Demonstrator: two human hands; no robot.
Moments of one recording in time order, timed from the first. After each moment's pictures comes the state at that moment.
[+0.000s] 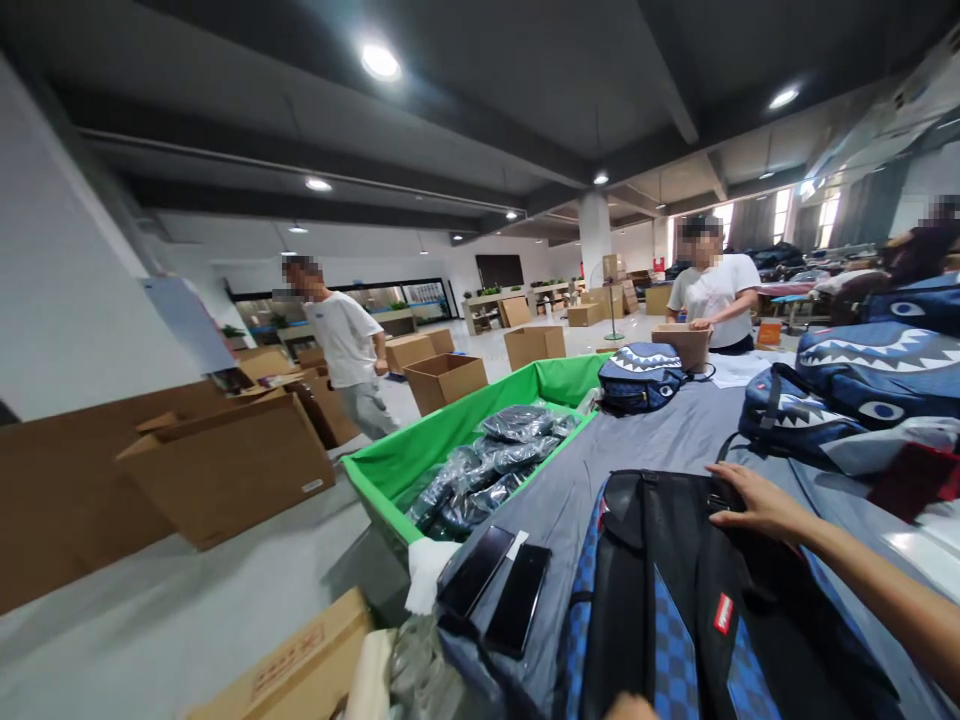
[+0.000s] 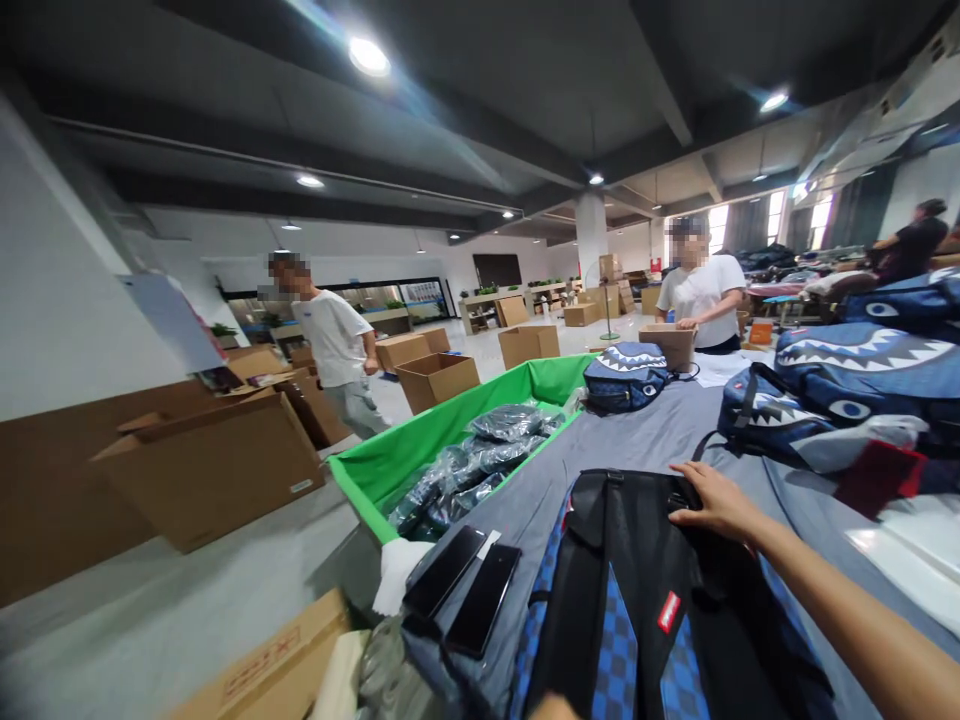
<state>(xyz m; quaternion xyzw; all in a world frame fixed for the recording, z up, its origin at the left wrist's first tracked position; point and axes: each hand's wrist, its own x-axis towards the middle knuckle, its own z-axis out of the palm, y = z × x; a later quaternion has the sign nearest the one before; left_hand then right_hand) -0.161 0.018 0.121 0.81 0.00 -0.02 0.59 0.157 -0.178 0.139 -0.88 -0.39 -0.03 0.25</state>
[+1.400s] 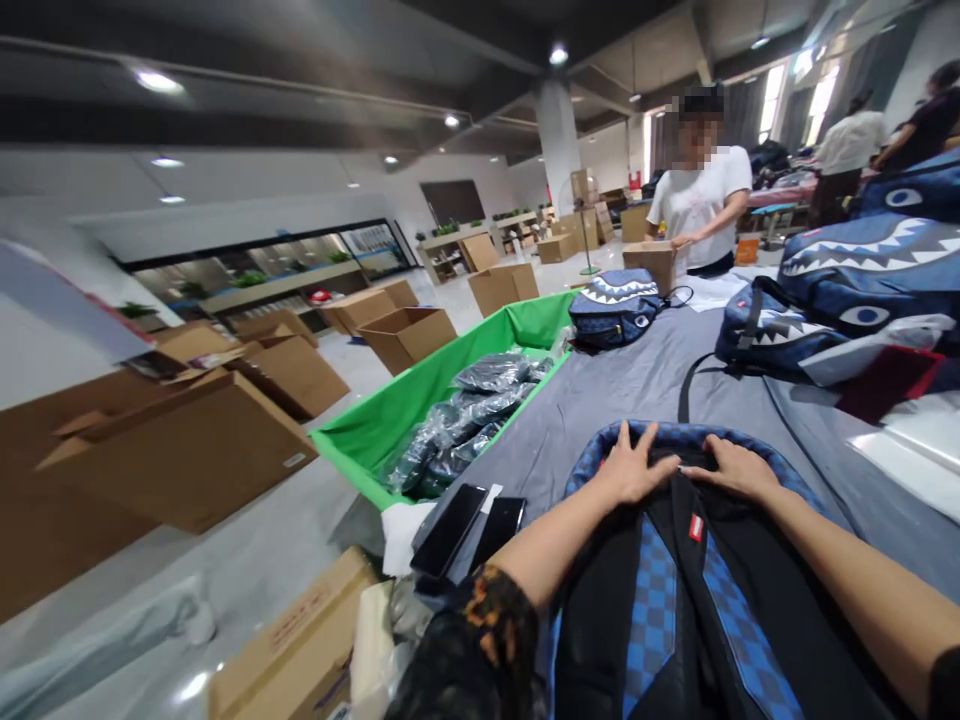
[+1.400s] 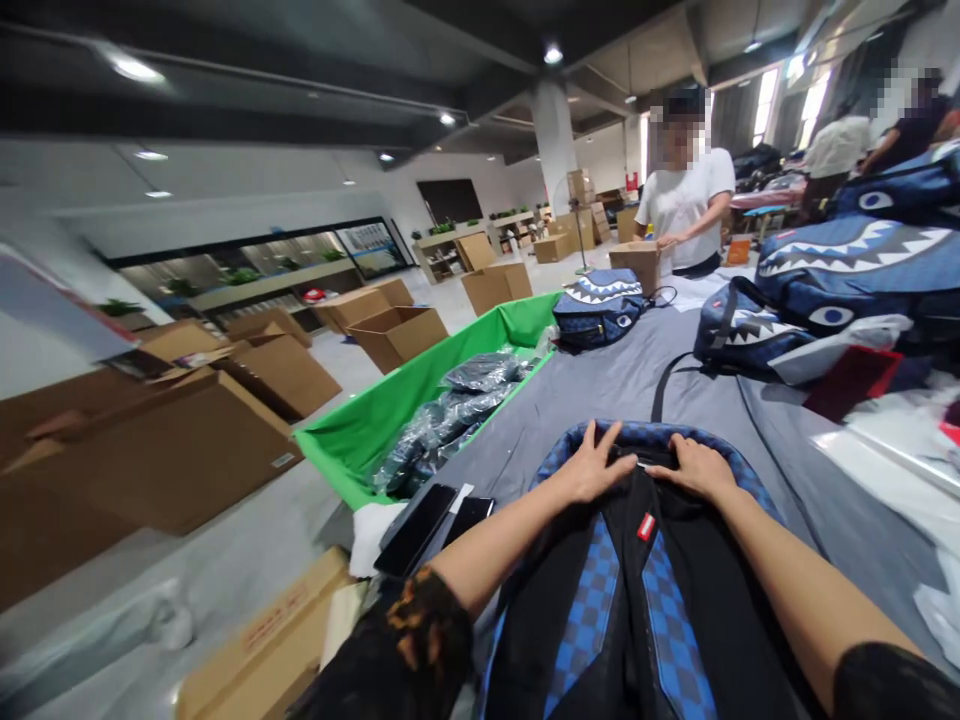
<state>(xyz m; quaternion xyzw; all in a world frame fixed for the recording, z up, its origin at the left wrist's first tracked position) 0.047 0.016 0.104 0.98 0.00 -0.02 0.18 0.149 -0.179 0.056 -0.97 -0.24 0.03 0.08</state>
